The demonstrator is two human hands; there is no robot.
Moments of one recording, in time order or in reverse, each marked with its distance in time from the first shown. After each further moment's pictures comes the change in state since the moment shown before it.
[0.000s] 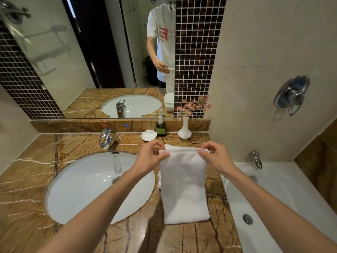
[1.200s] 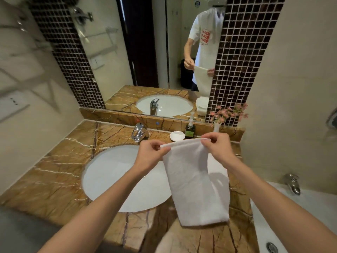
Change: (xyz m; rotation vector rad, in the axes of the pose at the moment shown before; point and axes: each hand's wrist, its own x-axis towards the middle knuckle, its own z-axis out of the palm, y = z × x) left_hand -0.042 0.015 -0.059 -0.059 0.337 -0.087; right_hand 0.045 -0.060 0.064 -0.070 -0.023 -0.075
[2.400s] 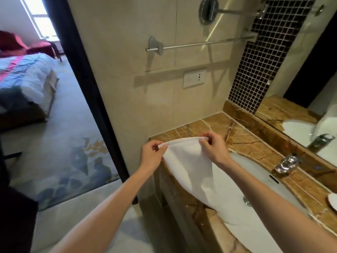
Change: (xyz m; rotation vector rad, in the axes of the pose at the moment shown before) left_hand -0.157 -0.151 -0.356 -0.034 0.978 -0.381; right_hand -0.088 -0.198 0.438 0.034 -0.780 -0.518
